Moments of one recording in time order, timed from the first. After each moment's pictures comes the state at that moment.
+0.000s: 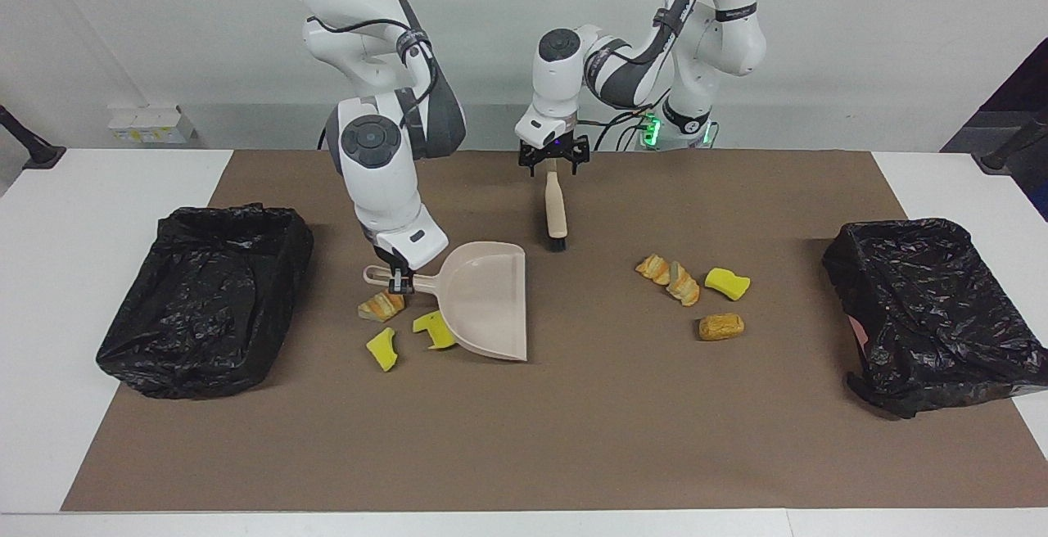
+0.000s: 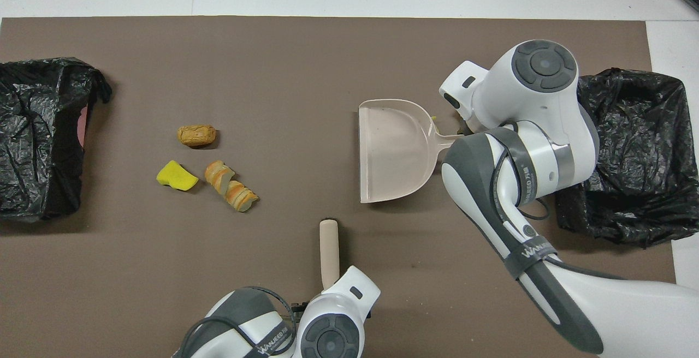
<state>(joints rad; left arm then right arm) -0.90 -0.07 -0.09 -2.39 -0.07 2.26 -0.92 0.27 0.31 0.00 -1.69 -0.06 1.96 -1.29</state>
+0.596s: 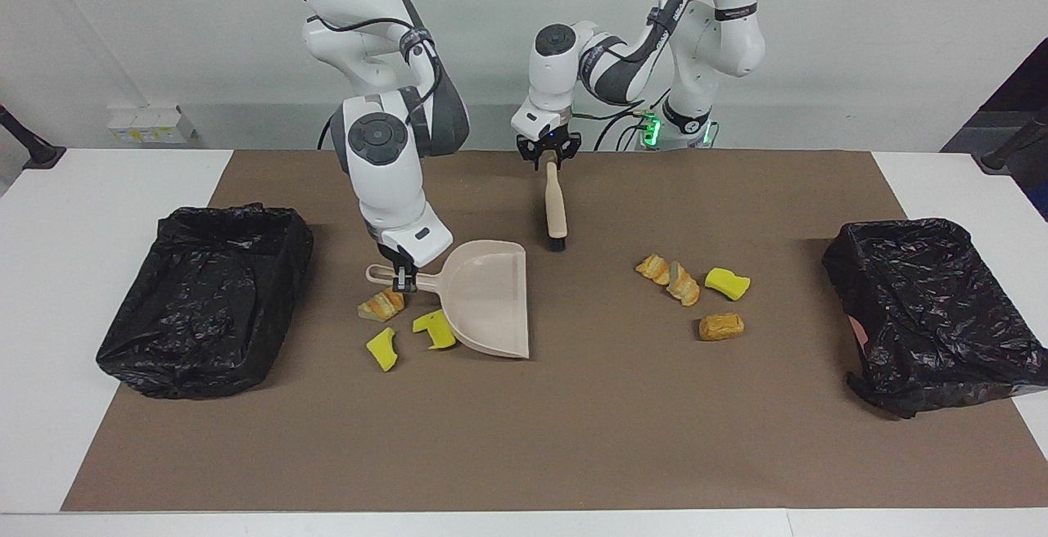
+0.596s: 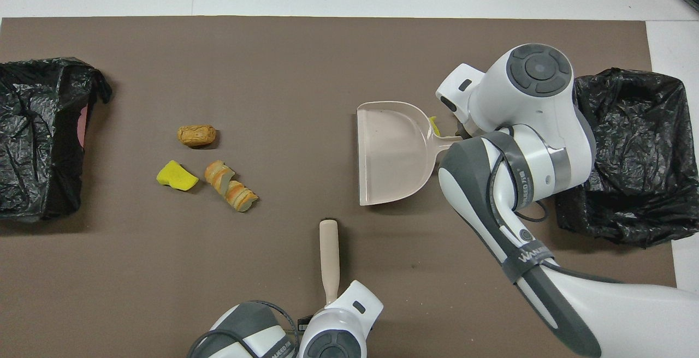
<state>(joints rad) -0.94 -0.08 -0.09 -2.42 -0.11 2.28 -0.93 0.28 0.30 0.00 -1.71 -0.06 1.96 -1.29</state>
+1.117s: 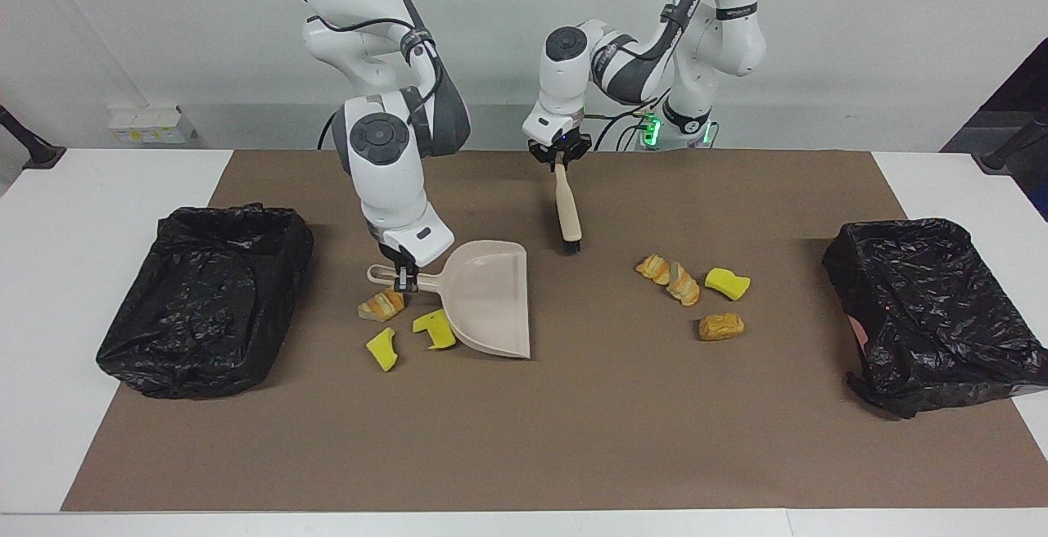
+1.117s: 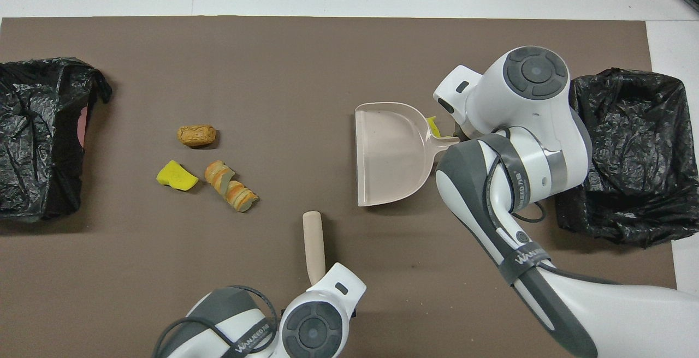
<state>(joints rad) -0.86 -0.12 -0.06 -2.38 -0.11 2.13 -0.88 0.29 0.30 0.00 -1.72 -0.06 1.98 -1.29</state>
